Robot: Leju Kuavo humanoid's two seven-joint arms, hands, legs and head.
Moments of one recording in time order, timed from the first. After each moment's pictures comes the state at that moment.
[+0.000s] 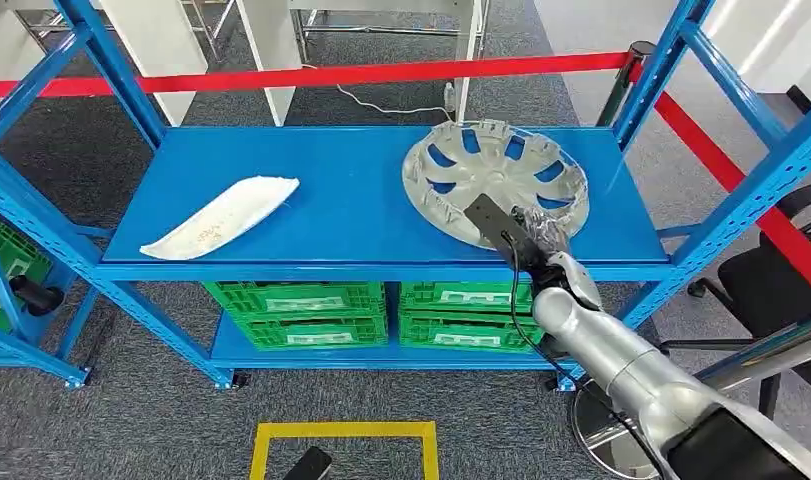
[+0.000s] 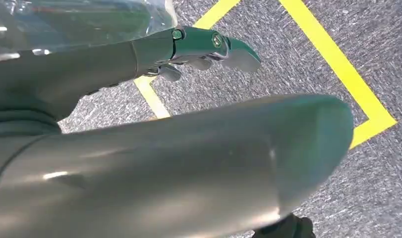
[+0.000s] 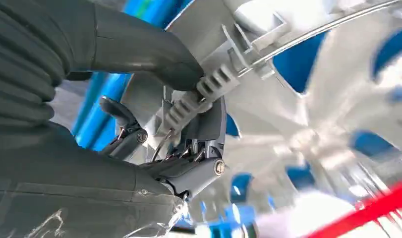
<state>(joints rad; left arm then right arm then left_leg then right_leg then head) -0.18 -0.05 -1.09 -0.30 0.52 0.23 -0.01 -0.73 -0.28 0.87 -0.94 0.26 -0.38 0.38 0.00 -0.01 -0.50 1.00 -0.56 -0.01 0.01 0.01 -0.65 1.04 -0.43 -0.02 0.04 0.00</state>
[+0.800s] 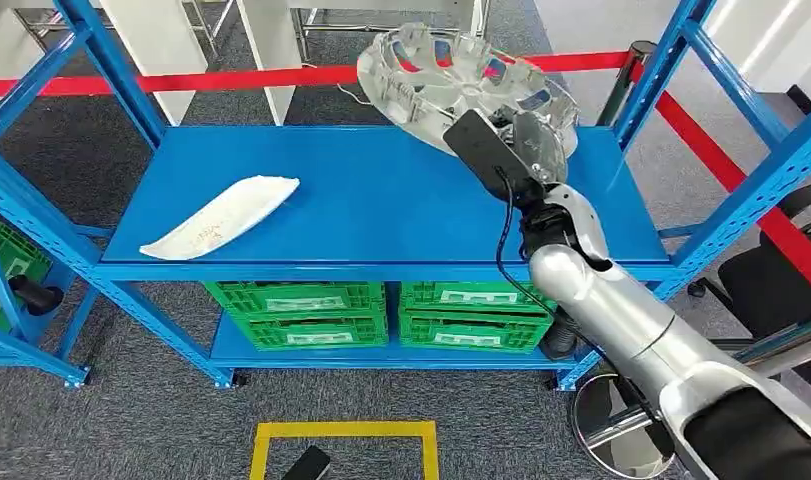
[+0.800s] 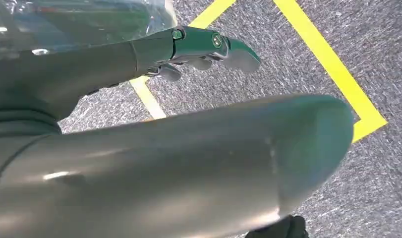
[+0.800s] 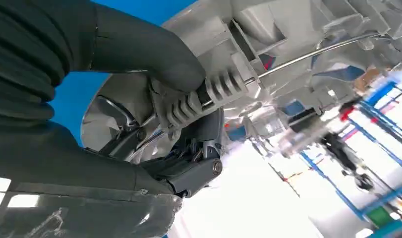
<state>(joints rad) -0.18 -0.05 -1.09 -0.30 0.53 0.23 -0.03 -0.84 -0.31 0.84 -1.34 0.36 -0.41 0.43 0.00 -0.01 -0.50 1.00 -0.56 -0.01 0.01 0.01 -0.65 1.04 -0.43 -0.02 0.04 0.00</state>
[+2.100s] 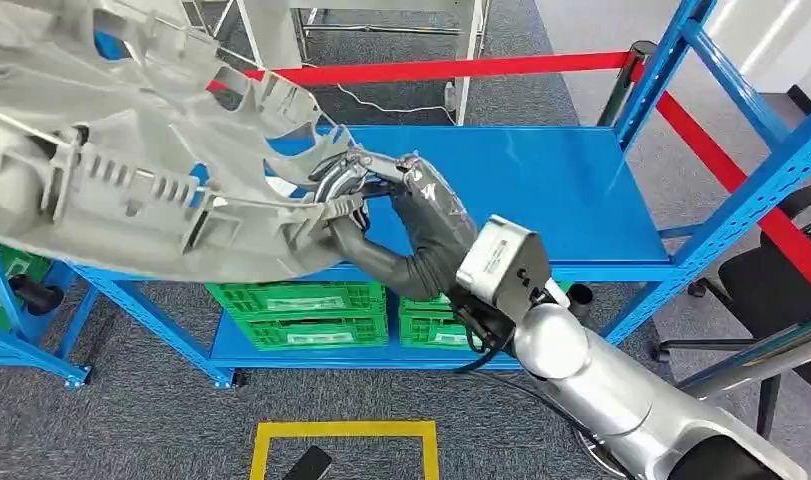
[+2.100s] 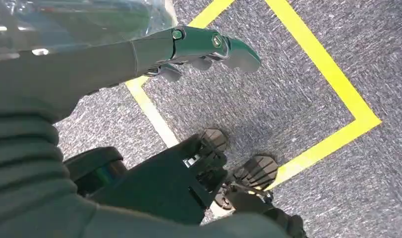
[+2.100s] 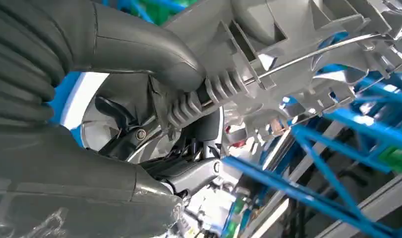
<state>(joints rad) -0.18 -0.05 -1.09 -0.30 0.51 0.23 -0.05 -0.71 -0.19 0.90 -1.80 -0.19 -0.15 -0.15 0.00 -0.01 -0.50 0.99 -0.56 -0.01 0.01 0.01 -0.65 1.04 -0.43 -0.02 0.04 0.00</state>
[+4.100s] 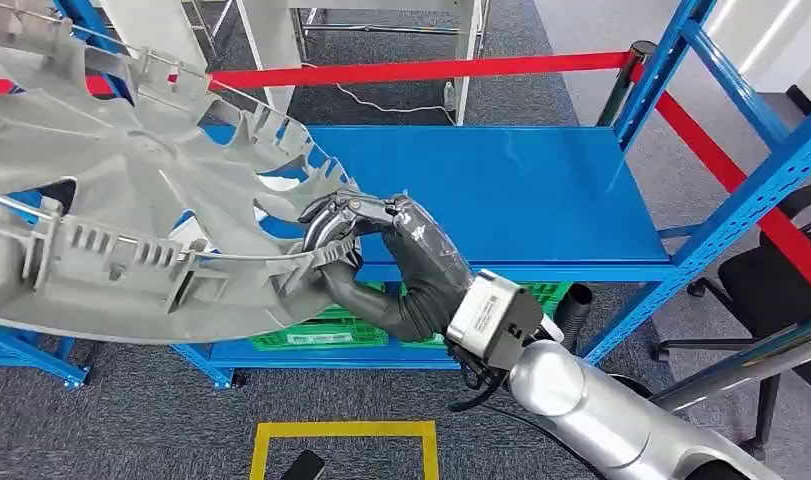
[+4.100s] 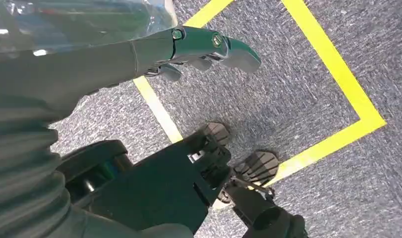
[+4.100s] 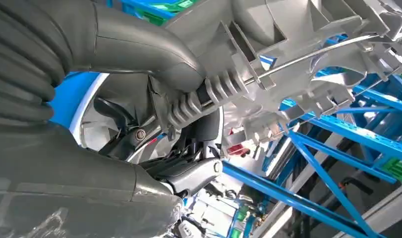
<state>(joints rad) -0.16 -0.04 -1.09 -0.30 0.57 0.23 -0.06 -0.63 -0.19 0.92 -1.86 -0.13 -0.16 -0.13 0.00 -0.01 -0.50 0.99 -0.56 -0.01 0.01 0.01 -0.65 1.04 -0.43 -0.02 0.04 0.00</state>
